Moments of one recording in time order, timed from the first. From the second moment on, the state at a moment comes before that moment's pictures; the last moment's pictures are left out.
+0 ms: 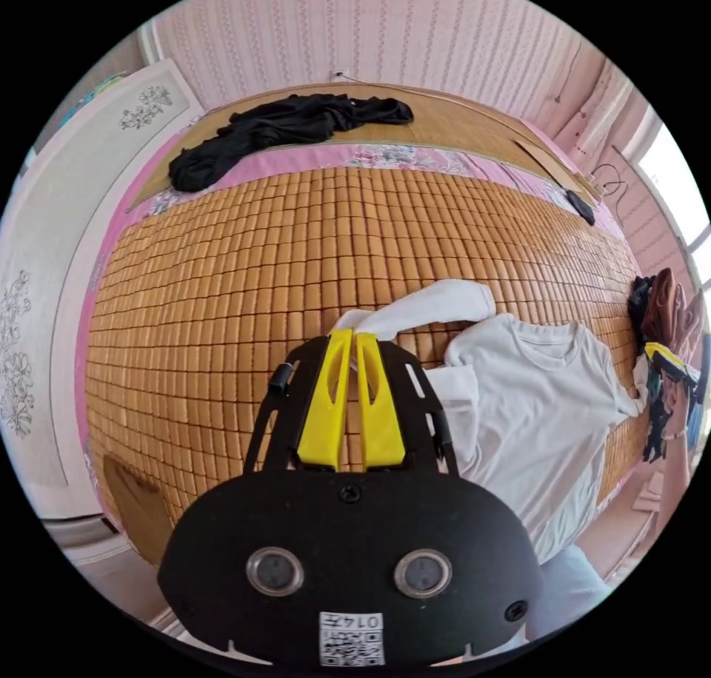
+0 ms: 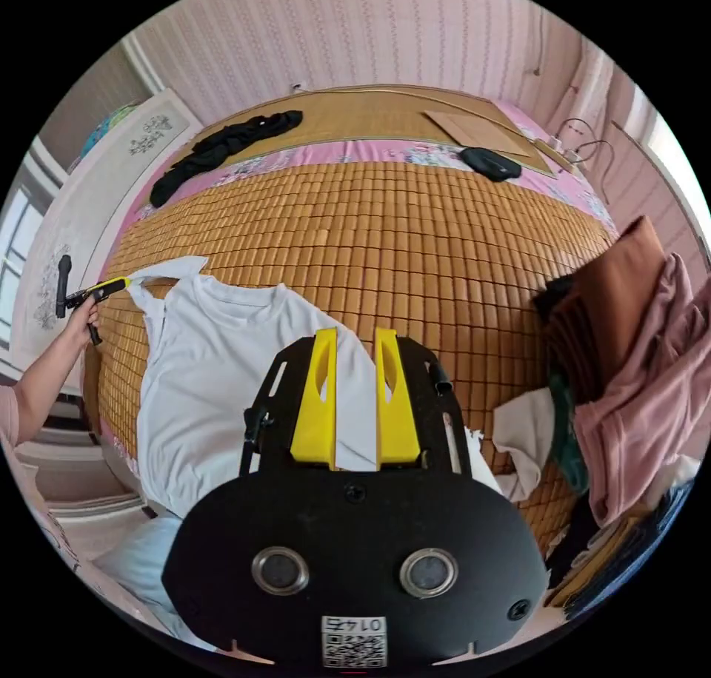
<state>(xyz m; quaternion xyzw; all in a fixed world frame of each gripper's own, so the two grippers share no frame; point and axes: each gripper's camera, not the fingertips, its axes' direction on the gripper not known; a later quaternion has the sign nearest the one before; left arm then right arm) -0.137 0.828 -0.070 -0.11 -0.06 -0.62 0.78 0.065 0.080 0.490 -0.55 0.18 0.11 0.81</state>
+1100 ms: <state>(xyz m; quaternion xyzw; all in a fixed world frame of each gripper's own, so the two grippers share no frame) -0.102 0.695 0.133 -0.17 0.01 -0.47 0.86 0.038 0.163 0.600 -0.64 0.08 -0.04 0.76</state>
